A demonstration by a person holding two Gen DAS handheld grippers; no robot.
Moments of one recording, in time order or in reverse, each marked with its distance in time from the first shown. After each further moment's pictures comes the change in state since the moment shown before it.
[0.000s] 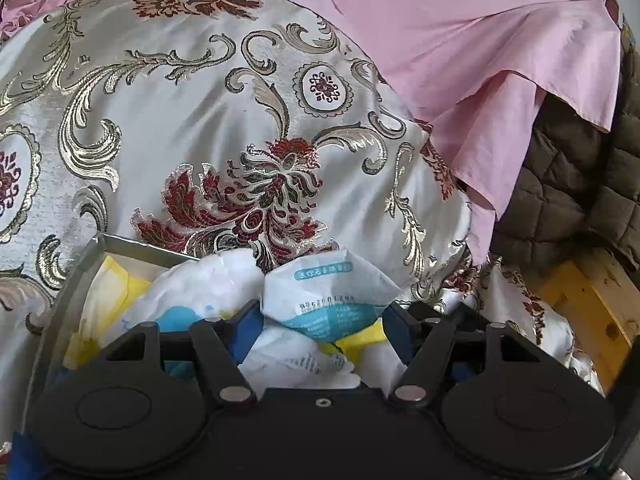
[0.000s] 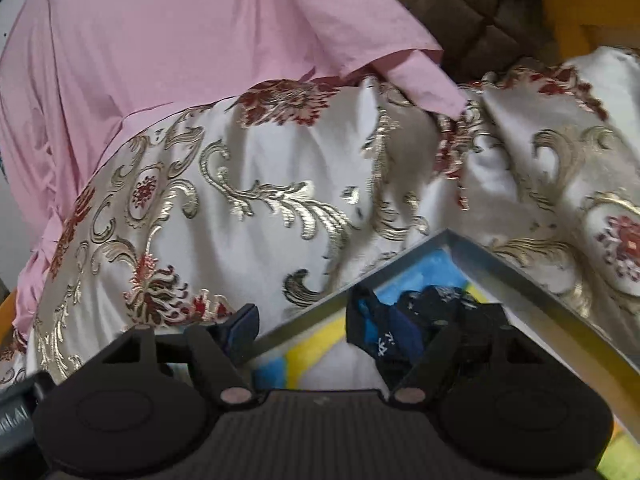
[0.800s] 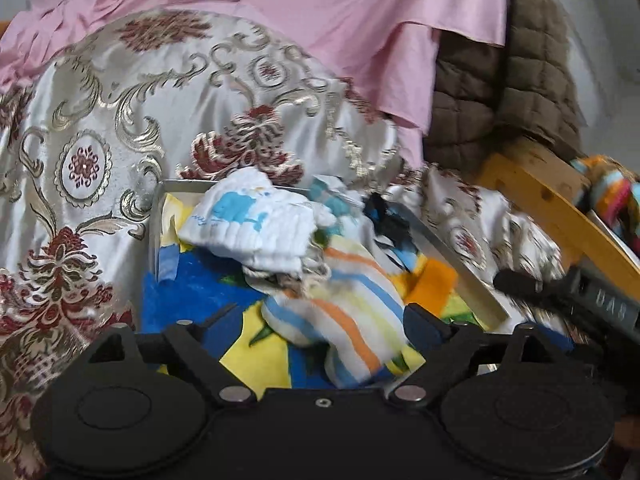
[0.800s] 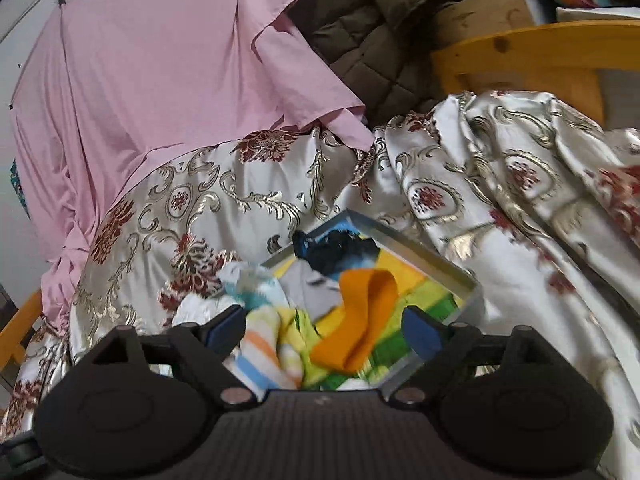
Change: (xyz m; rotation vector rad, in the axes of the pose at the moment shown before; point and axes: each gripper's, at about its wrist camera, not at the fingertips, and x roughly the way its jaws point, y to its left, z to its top) left arm -0.152 0.017 -0.081 0.286 0.071 -0.096; right arm -0.208 -0.016 -0.075 0.039 -0.087 -0.048
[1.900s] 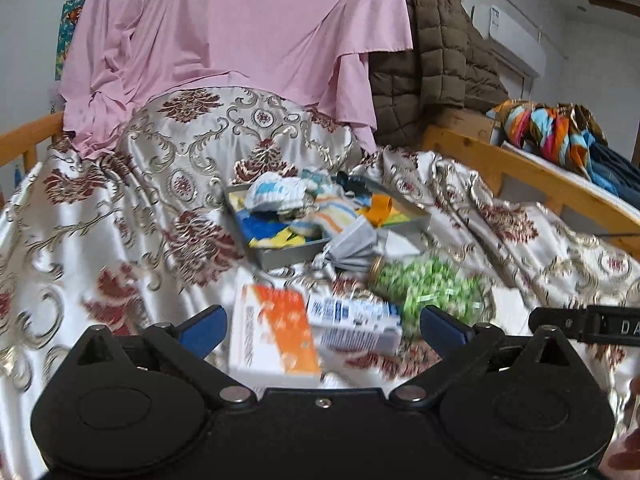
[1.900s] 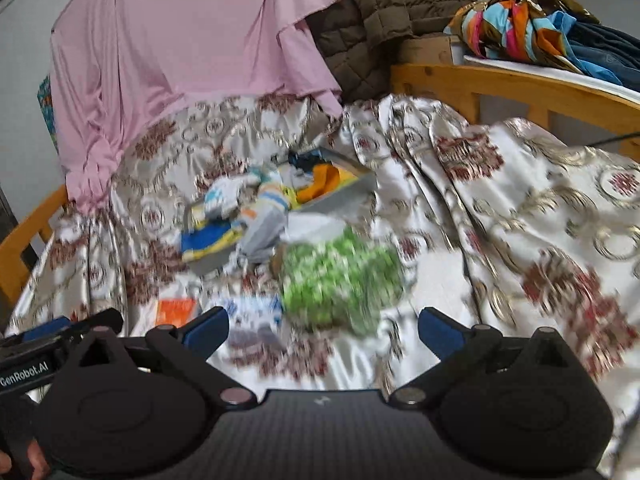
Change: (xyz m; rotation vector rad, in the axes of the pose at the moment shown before) left arm -0.297 -0.044 -0.124 0.231 -0.041 0.087; right arm -0.310 0.049 -0.122 -0.157 0.120 -0.184
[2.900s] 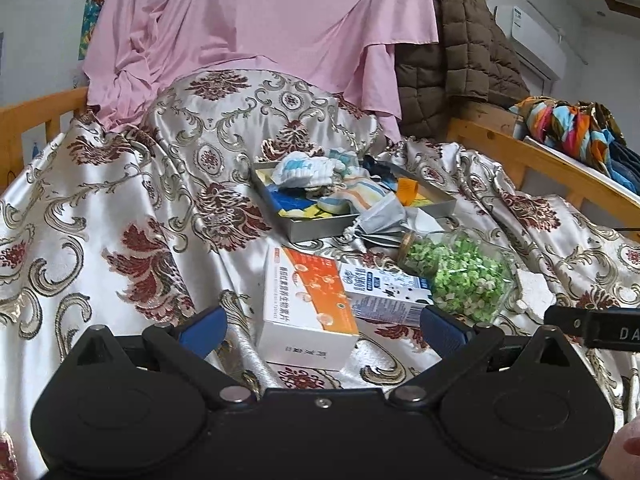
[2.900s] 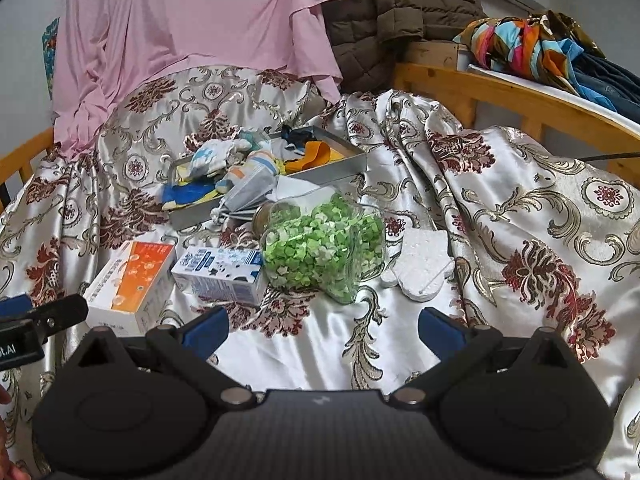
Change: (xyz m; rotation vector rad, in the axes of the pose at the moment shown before) left arm 0.008 0.023 -0.030 -0.050 0.005 0.048; right arm 0.013 0.014 -0.030 -0.137 -0.013 -0.089
